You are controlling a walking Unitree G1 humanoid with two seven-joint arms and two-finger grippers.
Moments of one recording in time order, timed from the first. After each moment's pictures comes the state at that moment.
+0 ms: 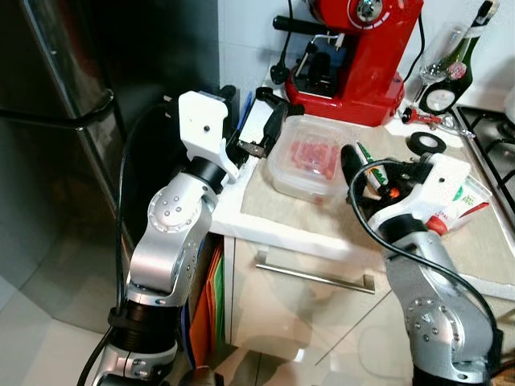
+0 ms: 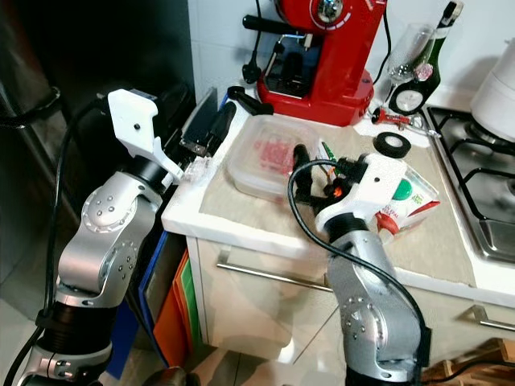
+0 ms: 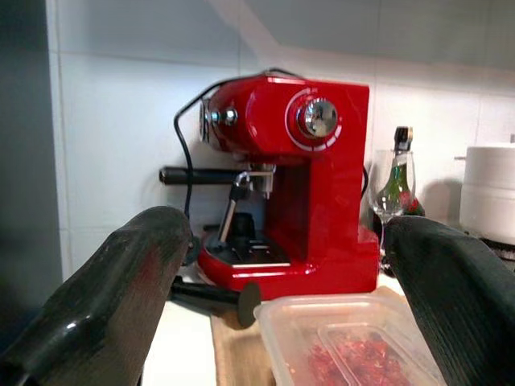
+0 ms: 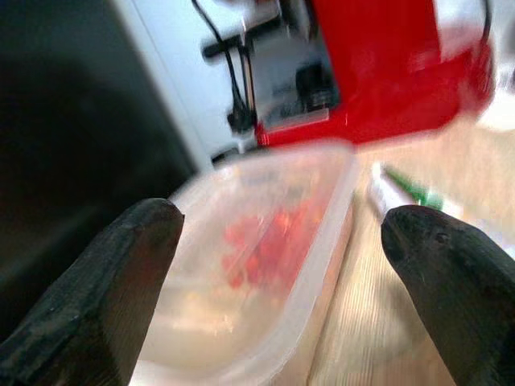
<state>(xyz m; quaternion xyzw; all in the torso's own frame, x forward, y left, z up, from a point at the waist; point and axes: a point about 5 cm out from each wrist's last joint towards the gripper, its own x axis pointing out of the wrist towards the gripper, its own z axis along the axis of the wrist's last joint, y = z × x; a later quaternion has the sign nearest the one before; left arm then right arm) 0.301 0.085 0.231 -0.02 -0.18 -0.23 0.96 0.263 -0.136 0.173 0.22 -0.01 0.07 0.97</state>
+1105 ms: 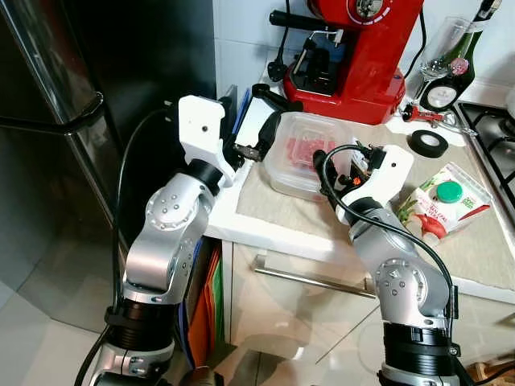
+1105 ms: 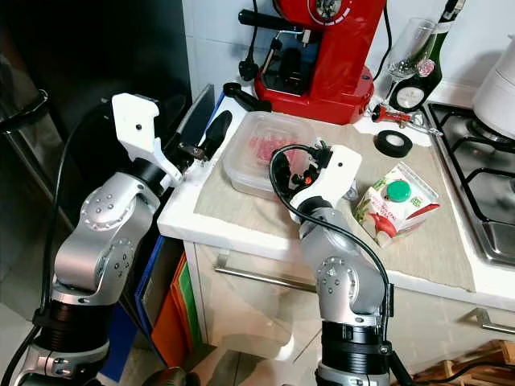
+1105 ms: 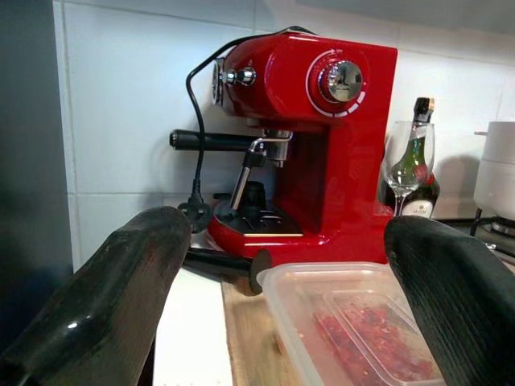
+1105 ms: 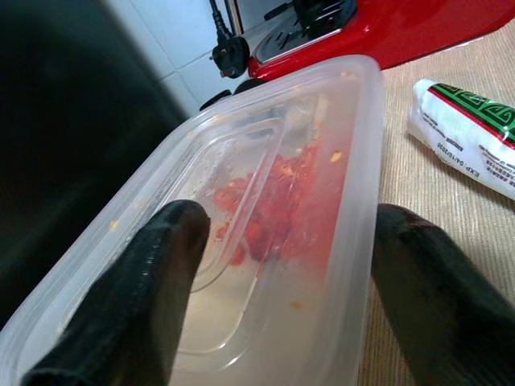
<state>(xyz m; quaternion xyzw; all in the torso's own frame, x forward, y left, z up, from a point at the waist) 0.306 0.091 0.227 -0.02 -0.14 -0.23 0.96 0.303 -0.118 0.162 0.27 0.05 0.07 0.96</state>
